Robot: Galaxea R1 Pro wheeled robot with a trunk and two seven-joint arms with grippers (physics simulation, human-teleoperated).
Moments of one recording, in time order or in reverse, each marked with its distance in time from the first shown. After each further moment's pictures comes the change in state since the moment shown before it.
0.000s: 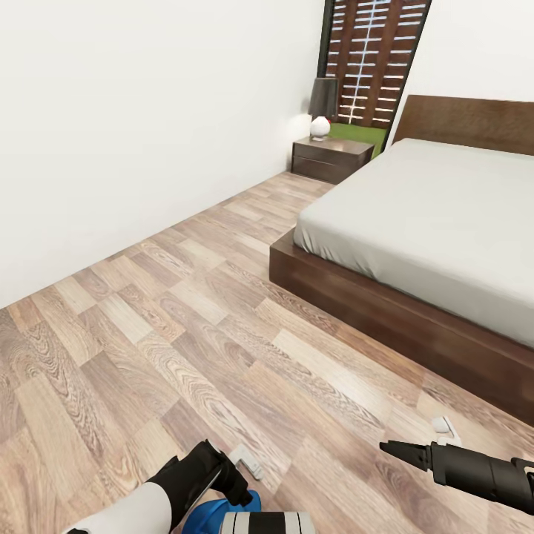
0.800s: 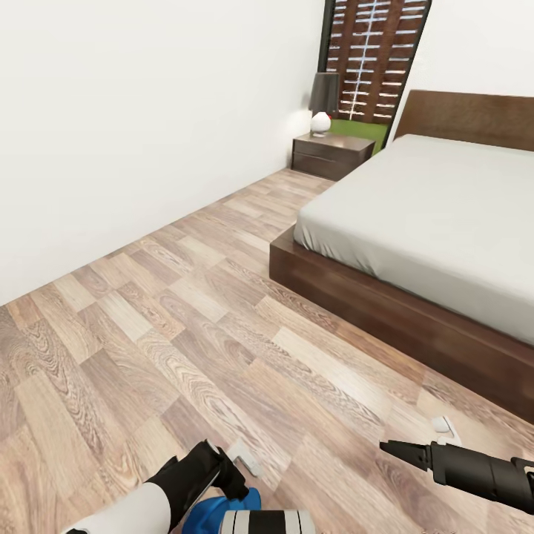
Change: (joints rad) left arm 0.001 0.003 -0.004 0.000 -0.003 -0.026 0.068; right arm -0.001 0.000 0.000 0.000 0.002 0.000 -0.002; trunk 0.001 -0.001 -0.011
